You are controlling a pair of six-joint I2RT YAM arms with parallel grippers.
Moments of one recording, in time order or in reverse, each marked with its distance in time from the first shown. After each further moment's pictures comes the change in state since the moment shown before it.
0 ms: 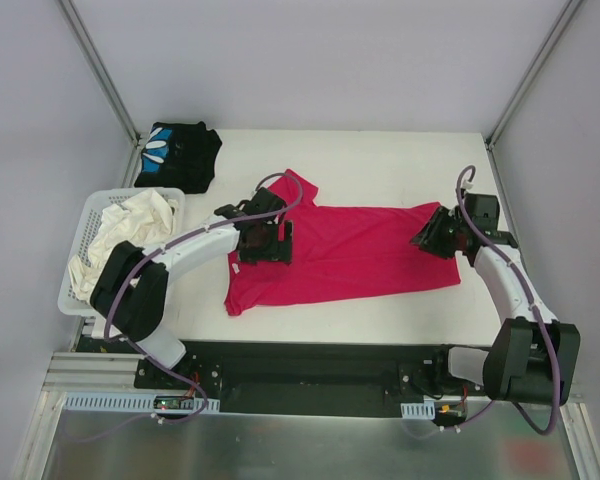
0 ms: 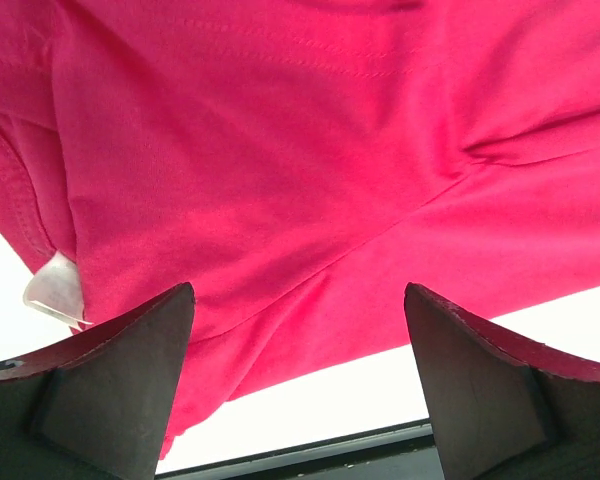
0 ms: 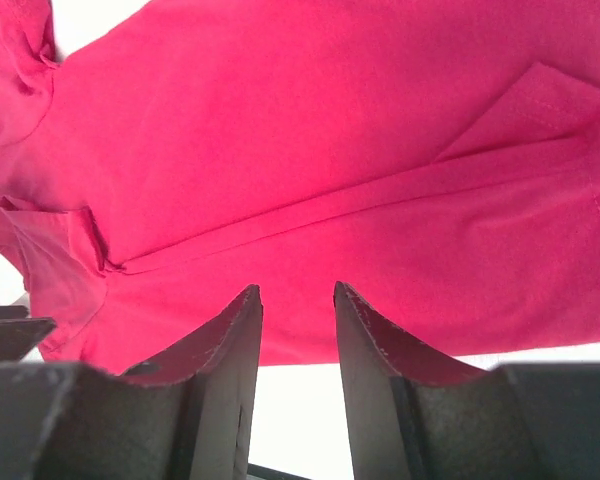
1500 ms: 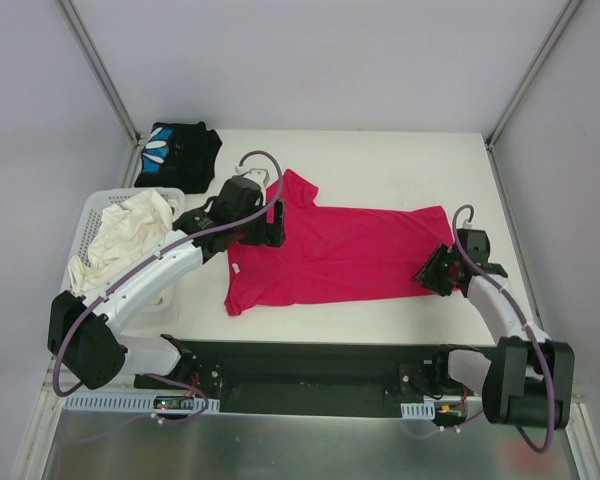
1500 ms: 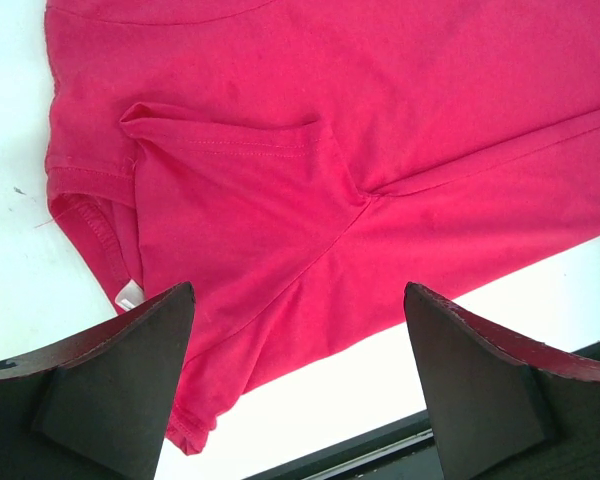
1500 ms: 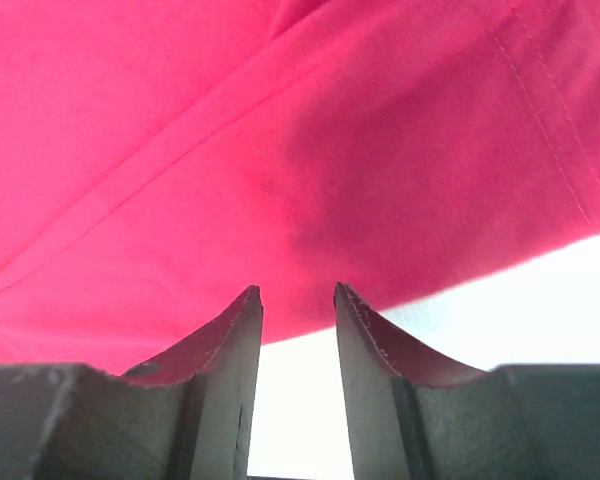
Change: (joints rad) left arm -0.001 -0.325 0.014 0.050 -0.054 0.145; right arm 0.000 -0.085 -0.299 0.064 0.137 0.111
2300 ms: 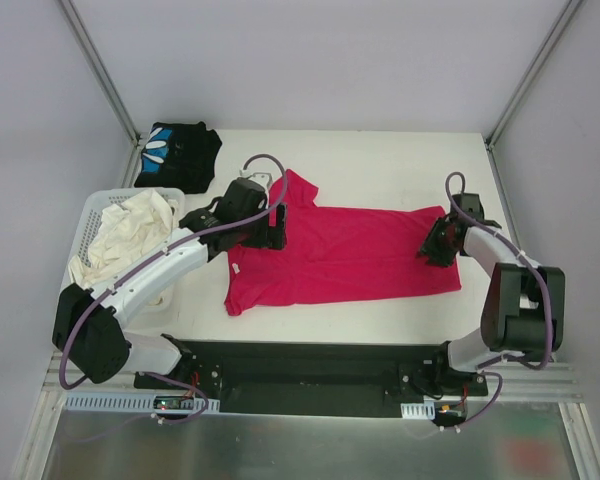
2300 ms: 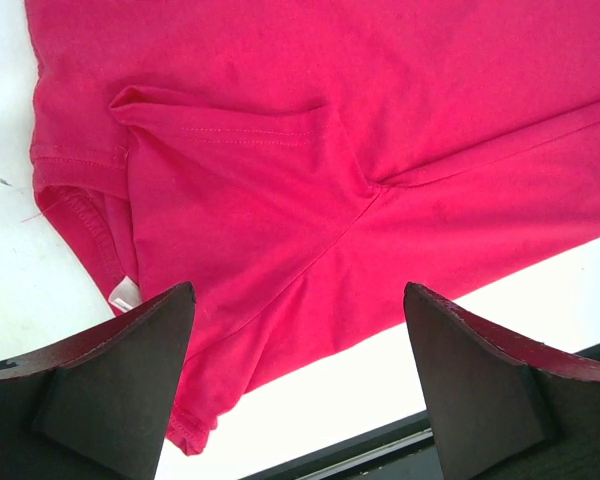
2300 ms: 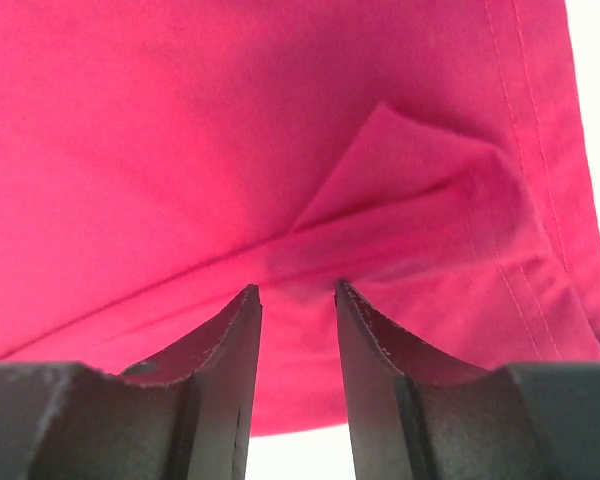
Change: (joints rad) left arm 0.000 0.035 -0.007 0.002 0.011 0.002; right arm 0.000 0.310 0.293 -0.070 0.085 -0.083
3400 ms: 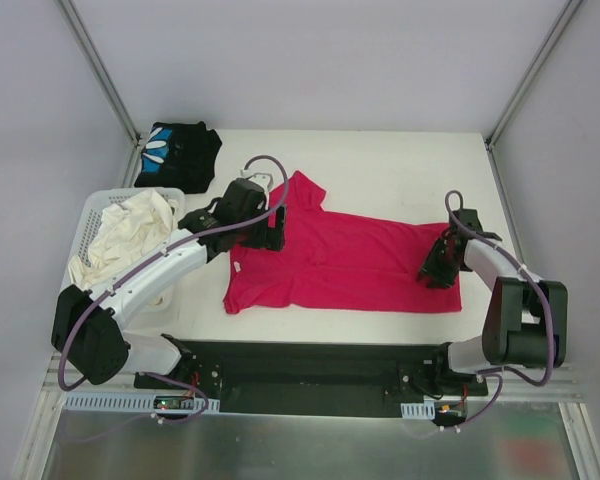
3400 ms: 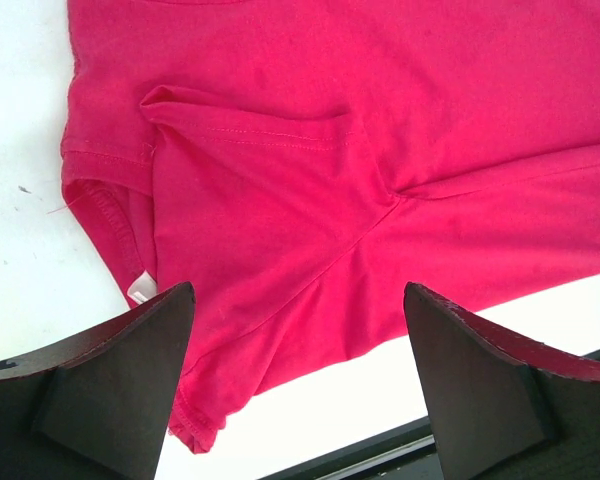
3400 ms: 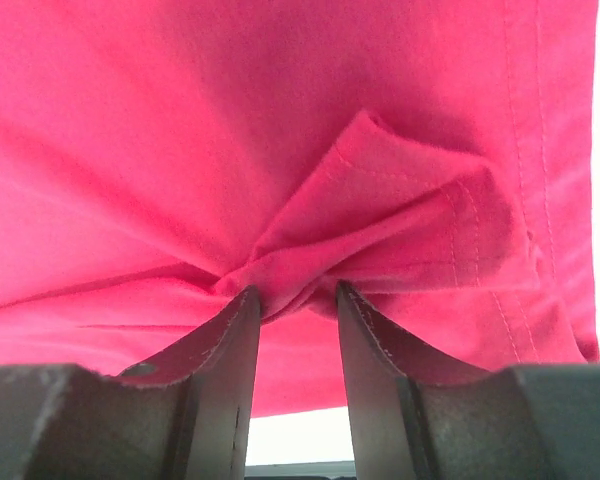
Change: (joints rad) left arm 0.000 -0.001 -0.009 0.000 -0.010 0.042; right arm 0.000 -0.019 -0.067 -0.106 0.023 -0.003
